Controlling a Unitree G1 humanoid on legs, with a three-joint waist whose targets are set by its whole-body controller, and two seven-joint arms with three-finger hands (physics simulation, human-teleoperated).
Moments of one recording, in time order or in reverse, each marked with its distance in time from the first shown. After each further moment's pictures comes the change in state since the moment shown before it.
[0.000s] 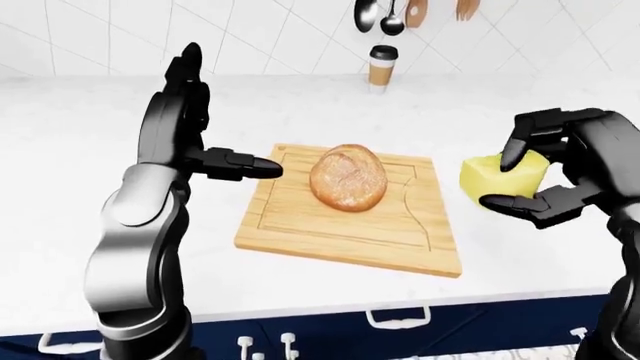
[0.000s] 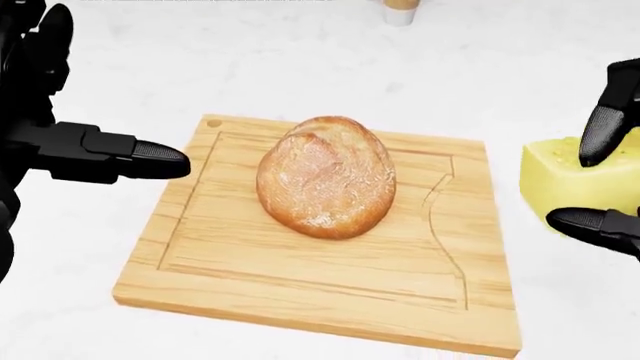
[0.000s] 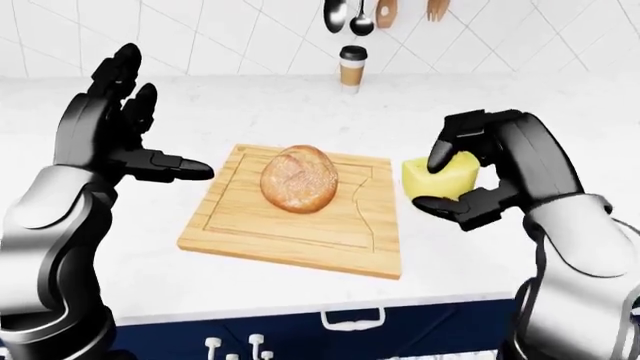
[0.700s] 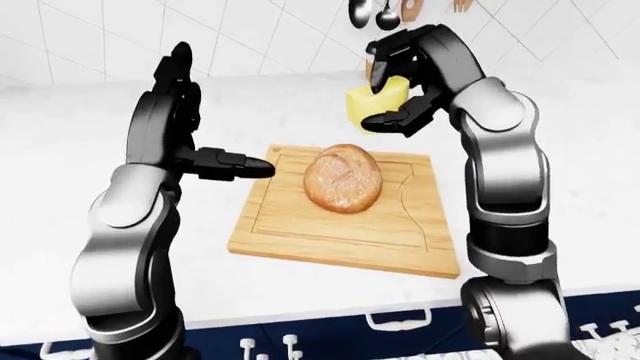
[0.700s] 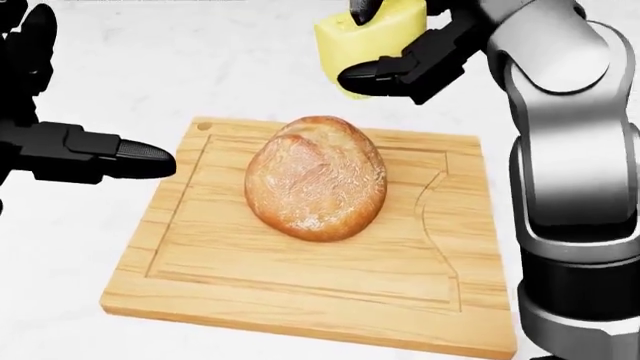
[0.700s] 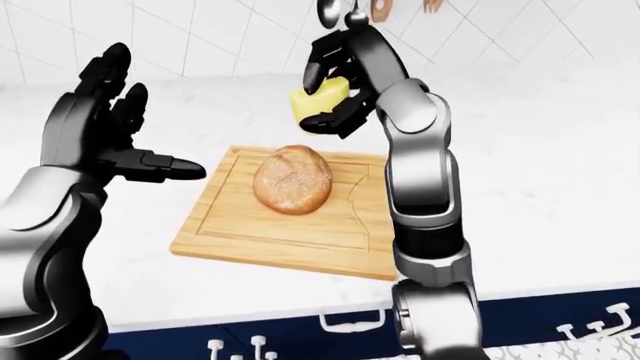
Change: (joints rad) left arm 0.003 0.030 0.021 -0.016 -0.016 0.026 0.001; right arm -0.568 0.265 0.328 0.692 -0.013 -0.271 -0.208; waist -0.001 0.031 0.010
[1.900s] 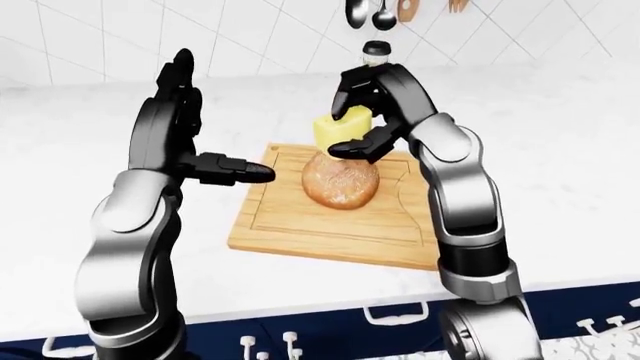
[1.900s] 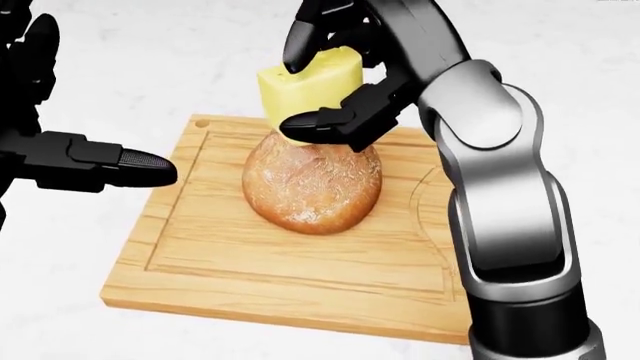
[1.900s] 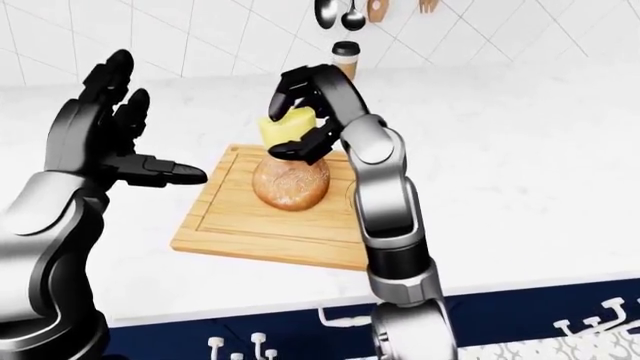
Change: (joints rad) left arm 0.025 -0.011 -0.001 -0.006 0.017 -0.011 -0.012; right arm 0.102 0.132 0.056 0.003 0.058 -0.054 -0.081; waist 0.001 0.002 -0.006
